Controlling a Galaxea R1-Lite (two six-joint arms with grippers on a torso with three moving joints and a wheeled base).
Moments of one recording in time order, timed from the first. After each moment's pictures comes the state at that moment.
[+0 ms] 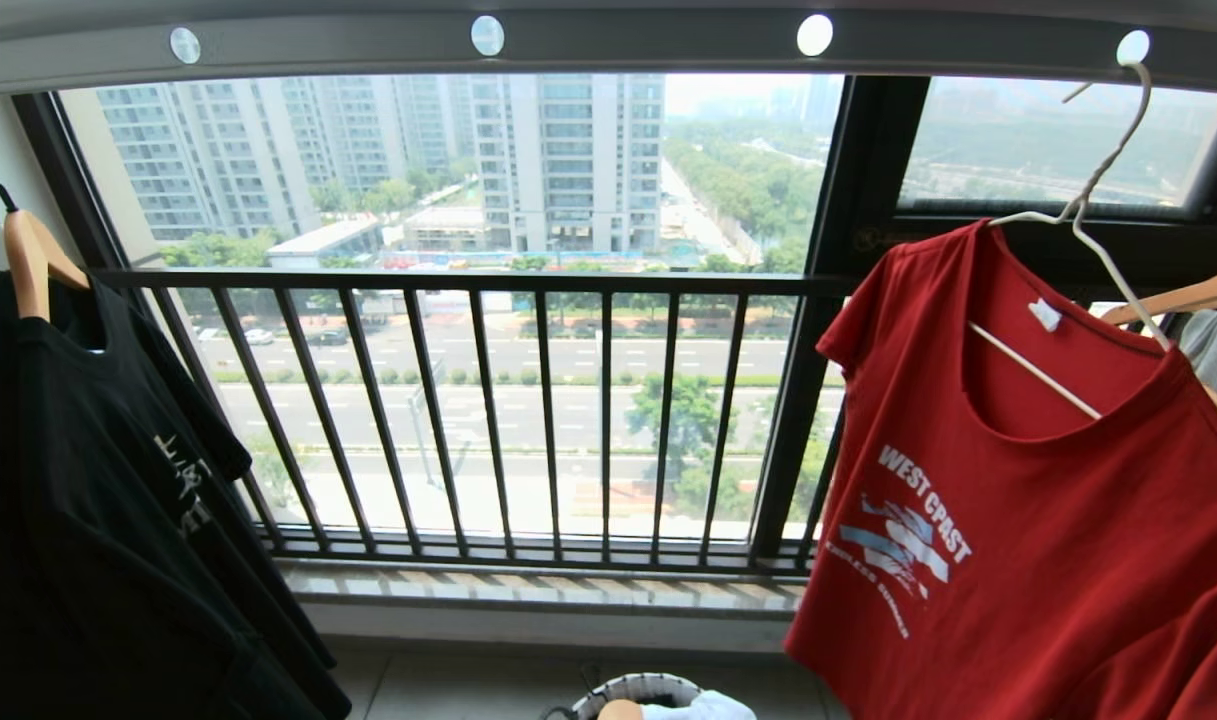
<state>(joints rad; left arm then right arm) 0.01 0.00 0.00 0.01 0.00 -0.01 0.01 0.59 -0.76 0.09 -0.04 -0.04</state>
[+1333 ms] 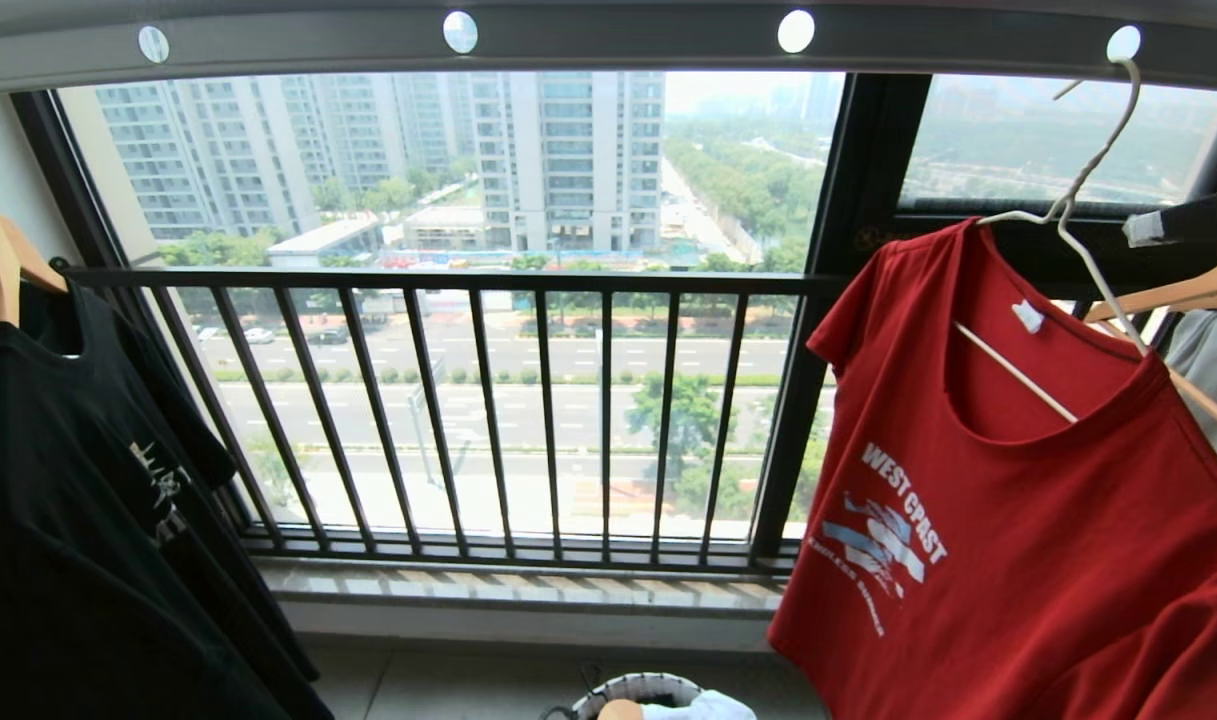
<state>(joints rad) 0.01 0.00 0.00 0.01 0.00 -0.01 0.05 1.35 -1.63 0.62 0.05 -0.06</state>
